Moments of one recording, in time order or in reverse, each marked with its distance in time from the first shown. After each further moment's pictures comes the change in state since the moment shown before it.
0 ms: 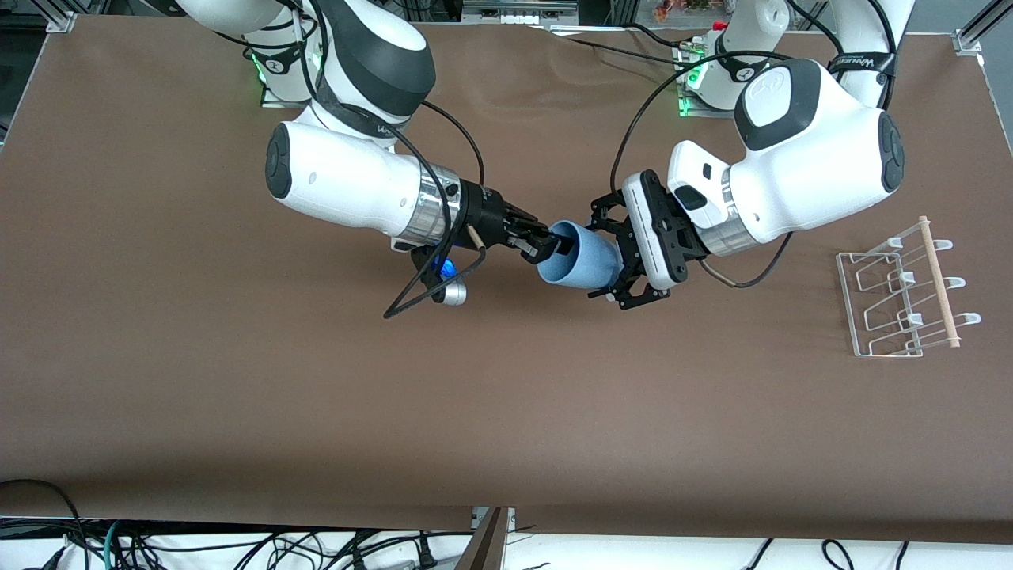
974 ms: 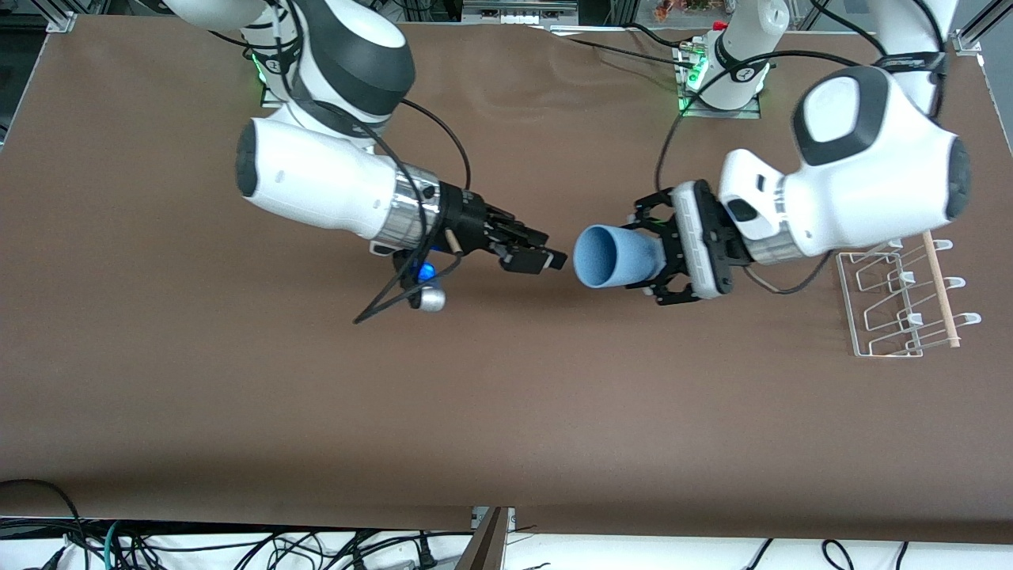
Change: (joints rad) left arm 0.123 -0.014 0.015 0.018 0.000 -0.260 -0.001; right arm -0.046 -0.026 0.003 0.012 0.001 -0.006 0.000
